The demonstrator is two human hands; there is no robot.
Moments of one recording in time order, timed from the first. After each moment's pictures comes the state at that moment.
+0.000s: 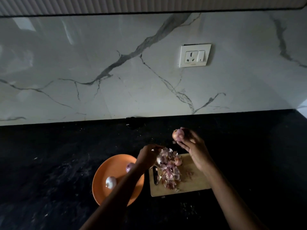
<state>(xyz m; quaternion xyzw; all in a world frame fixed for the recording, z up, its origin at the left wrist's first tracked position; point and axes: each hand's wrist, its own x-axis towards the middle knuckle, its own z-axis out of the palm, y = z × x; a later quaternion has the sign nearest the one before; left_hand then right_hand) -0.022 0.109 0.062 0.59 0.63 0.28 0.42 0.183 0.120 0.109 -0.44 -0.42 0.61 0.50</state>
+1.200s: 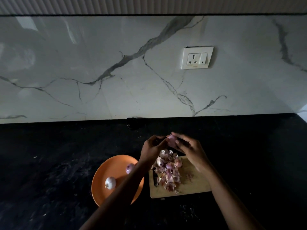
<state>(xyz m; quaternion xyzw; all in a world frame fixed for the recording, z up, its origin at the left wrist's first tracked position) -0.002 0.103 0.104 0.43 0.53 0.50 0.53 0.176 0.120 0.106 -0.47 -0.60 0.50 0.40</state>
